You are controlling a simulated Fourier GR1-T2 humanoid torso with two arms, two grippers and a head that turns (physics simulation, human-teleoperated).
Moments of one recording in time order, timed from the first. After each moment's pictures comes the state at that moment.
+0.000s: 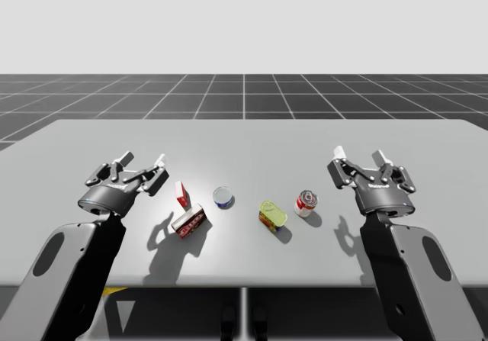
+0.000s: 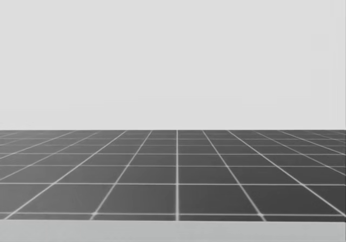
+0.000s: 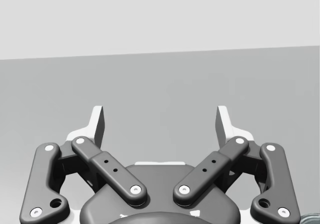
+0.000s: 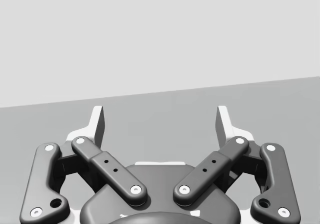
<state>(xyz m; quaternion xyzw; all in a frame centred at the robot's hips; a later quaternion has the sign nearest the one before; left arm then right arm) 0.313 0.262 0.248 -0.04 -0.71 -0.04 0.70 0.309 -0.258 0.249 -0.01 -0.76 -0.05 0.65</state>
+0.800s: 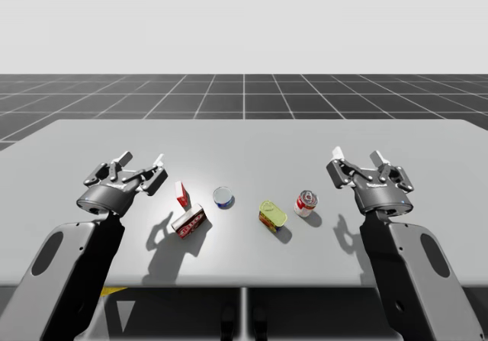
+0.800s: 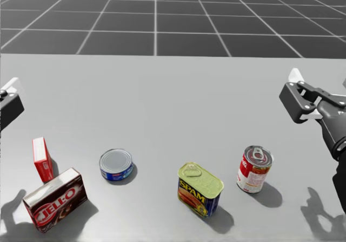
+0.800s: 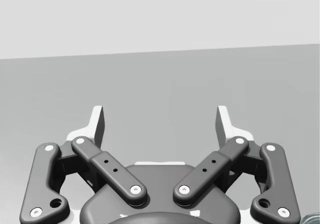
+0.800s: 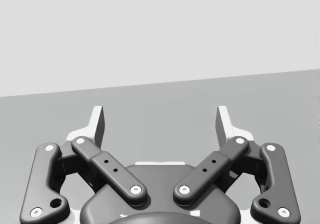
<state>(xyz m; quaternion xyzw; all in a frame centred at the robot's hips) 0.314 0.265 0.248 -0.04 -0.71 -0.04 0.70 0.313 -0.260 0.247 -0.01 -0.75 -0.05 0.66</state>
